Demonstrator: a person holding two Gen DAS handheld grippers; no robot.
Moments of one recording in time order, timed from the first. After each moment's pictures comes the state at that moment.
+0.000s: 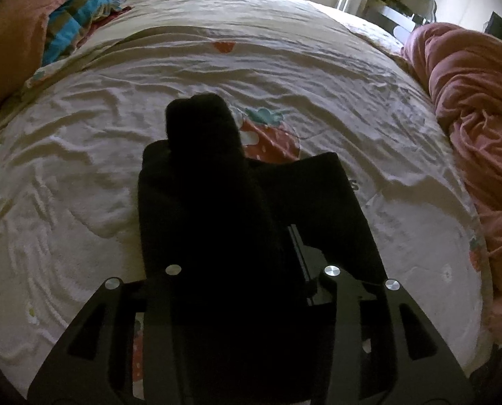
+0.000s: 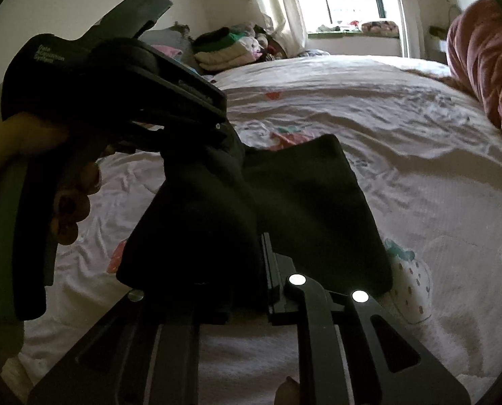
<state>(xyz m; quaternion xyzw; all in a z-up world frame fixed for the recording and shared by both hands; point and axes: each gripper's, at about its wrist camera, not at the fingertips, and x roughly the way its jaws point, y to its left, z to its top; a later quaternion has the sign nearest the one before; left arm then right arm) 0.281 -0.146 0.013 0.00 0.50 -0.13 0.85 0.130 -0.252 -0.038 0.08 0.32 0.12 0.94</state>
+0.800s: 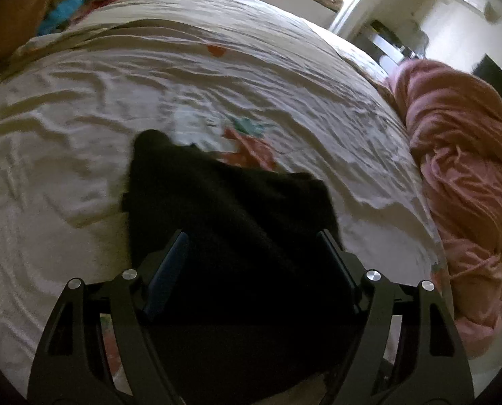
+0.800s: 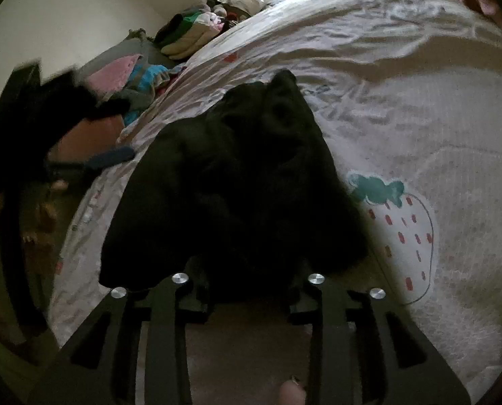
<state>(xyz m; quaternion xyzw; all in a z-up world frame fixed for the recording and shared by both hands) 0.277 -0.123 0.013 -0.10 0.49 -0.17 0.85 0.150 -0.313 -0.078 0.26 0.40 0.13 0.87</state>
